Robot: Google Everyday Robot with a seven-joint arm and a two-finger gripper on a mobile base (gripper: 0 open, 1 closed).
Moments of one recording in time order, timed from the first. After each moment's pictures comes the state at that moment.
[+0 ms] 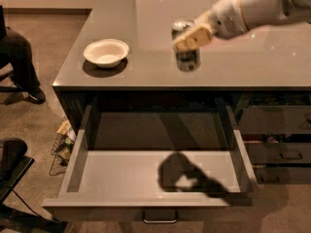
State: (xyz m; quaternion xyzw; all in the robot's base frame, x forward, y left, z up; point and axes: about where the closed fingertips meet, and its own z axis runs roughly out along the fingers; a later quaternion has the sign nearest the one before) arm 0.627 -0.100 0.976 -0.46 0.75 0.21 0.43
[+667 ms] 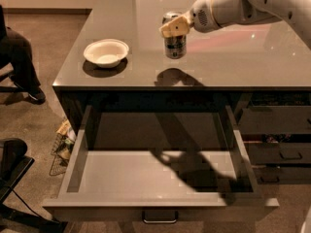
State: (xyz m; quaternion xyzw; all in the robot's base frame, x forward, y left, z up) arm 0.721 -0.076 0.970 -0.35 0.79 0.19 0.47
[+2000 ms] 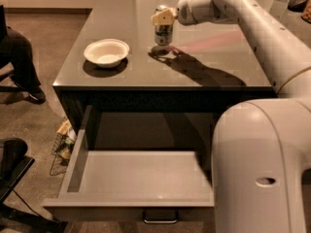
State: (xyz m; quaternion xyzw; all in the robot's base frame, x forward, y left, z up) arm 0.858 -0.066 0.942 -0.28 0.79 0.22 0.50
